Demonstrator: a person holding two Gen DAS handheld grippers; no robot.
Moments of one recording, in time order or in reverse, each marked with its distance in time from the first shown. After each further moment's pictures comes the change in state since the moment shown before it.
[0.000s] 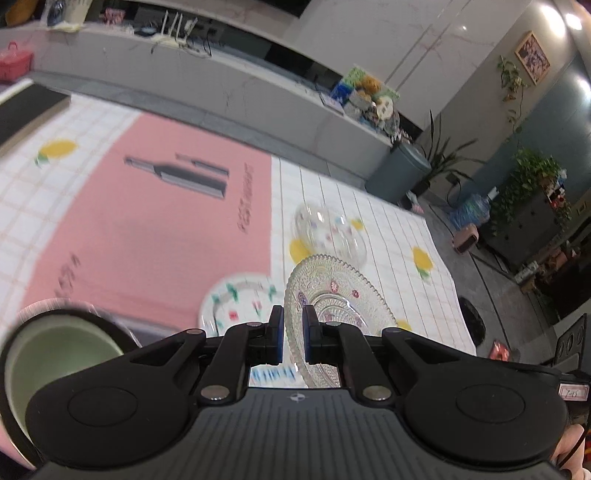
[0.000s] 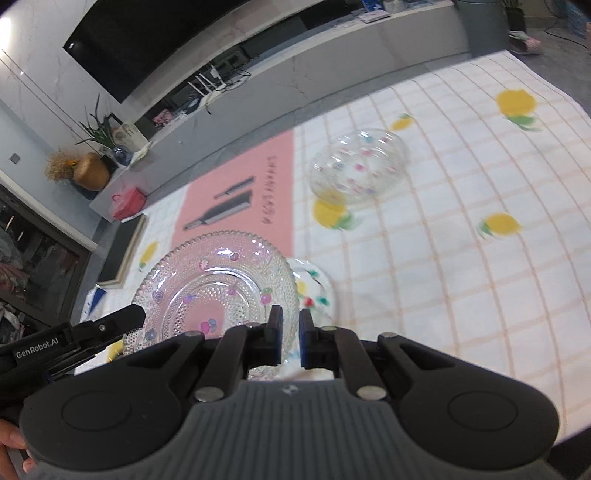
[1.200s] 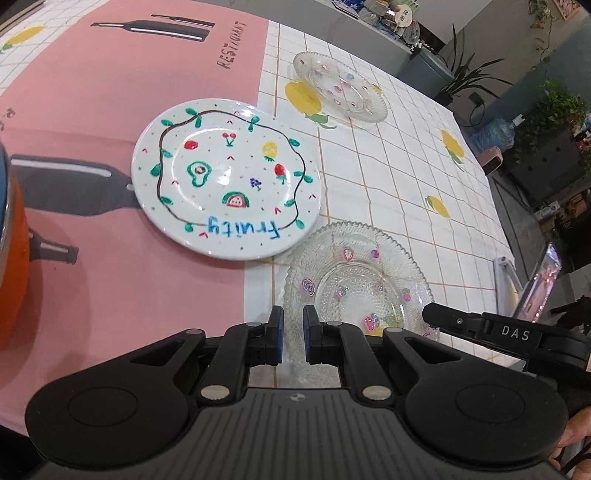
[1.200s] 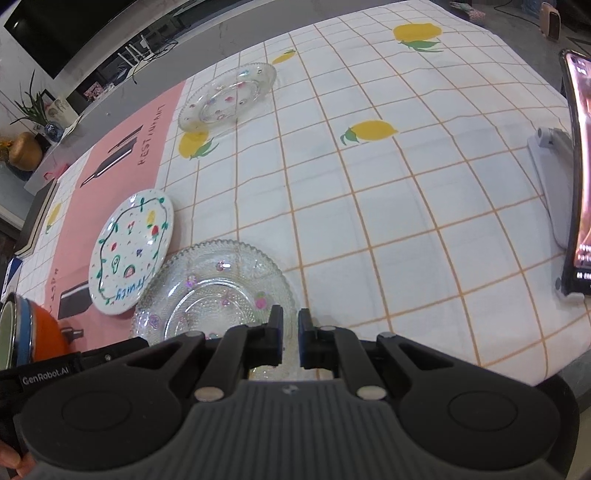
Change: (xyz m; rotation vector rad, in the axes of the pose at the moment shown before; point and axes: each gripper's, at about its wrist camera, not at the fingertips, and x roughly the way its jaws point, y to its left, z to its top) left arm 0.095 -0.021 -0.090 -0.001 0.257 0.069; right arm 0.026 -0.086 -0.043 0.020 0.077 -0.208
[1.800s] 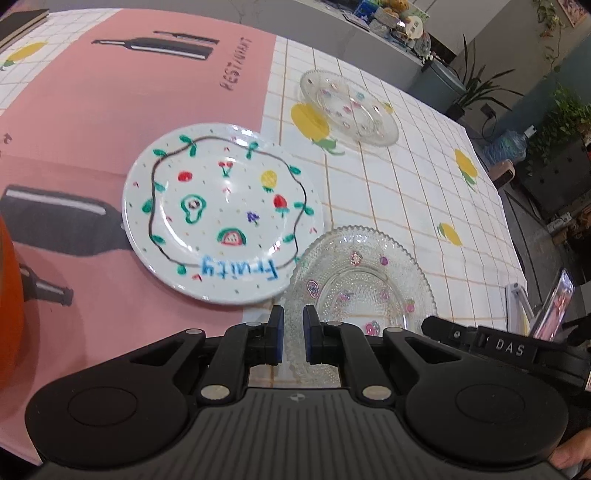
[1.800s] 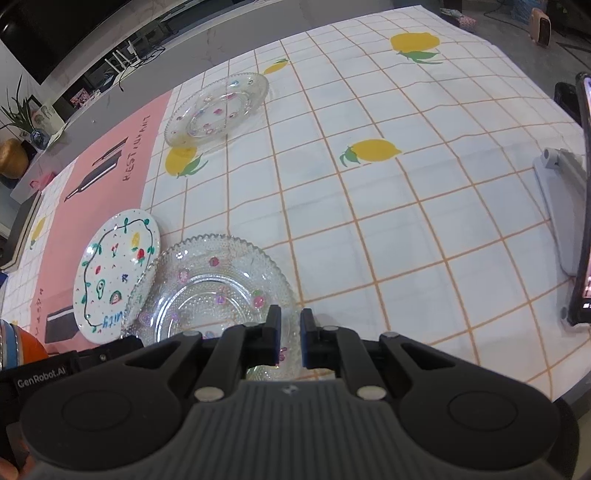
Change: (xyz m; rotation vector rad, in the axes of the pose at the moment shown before) left arm 0.006 -0.005 0.021 -0.017 -0.046 0.040; right arm 0.014 0.010 0.015 0.016 -0.018 -0.032
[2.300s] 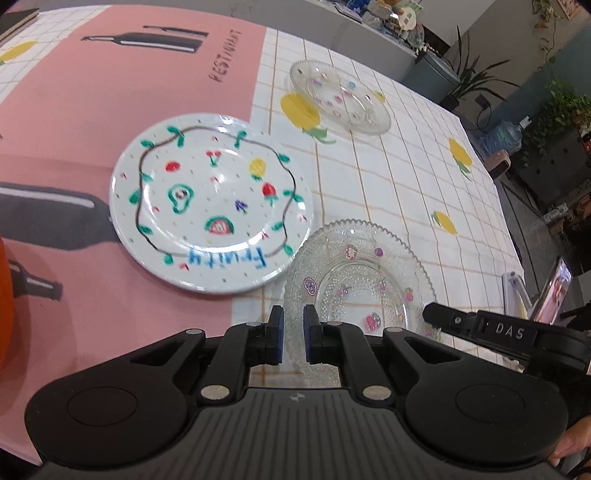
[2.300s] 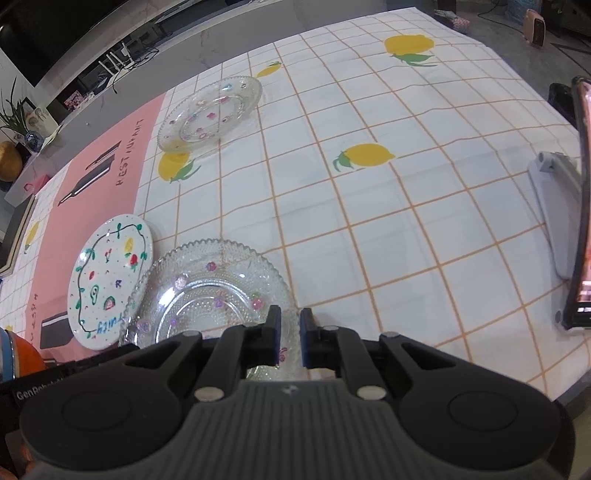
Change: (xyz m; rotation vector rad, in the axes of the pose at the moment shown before) left arm 0.005 -0.006 -0.007 0.024 0.036 -0.019; right arm -0.004 -0.005 0.002 -0.001 -0.013 -0.036
